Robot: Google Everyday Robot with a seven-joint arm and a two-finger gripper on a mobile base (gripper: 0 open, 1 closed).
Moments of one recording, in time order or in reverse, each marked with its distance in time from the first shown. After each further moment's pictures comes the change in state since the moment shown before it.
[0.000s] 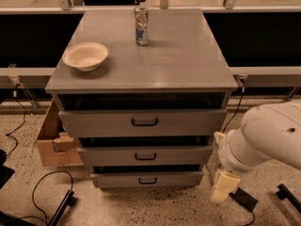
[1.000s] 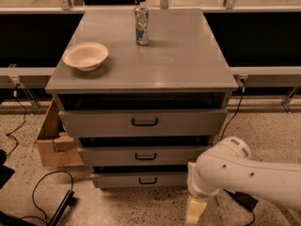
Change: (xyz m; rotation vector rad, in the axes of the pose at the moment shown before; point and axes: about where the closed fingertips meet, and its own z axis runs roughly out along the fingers) arm -0.017 0.056 0.143 -0.108 0.039 -0.058
